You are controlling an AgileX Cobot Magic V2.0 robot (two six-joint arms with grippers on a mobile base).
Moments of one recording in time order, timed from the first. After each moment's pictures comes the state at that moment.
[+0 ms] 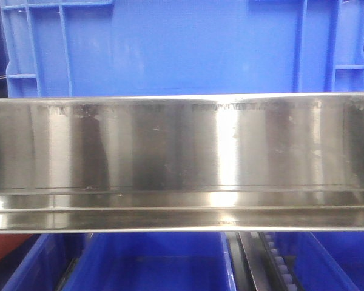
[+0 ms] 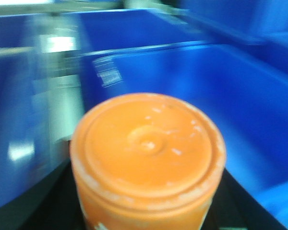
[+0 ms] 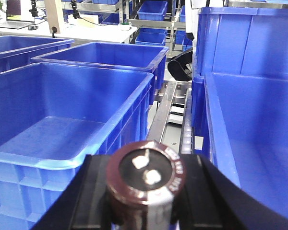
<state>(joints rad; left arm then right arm) -0.39 0.98 -1.39 -0.11 0.83 0.06 0.19 0.52 -0.91 0.16 0.62 -0.12</state>
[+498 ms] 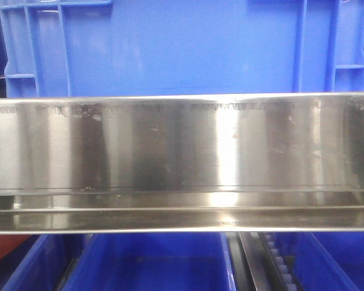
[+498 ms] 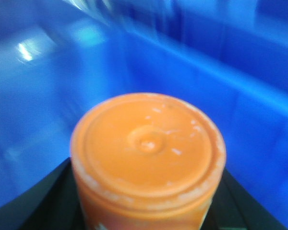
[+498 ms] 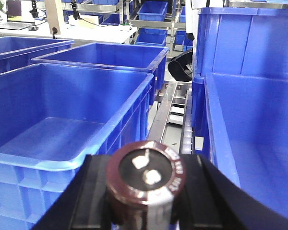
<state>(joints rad) -0.65 1.66 -1.92 -0.07 0.98 0.13 0.19 0.52 -0.91 0.16 0.62 -0.12</state>
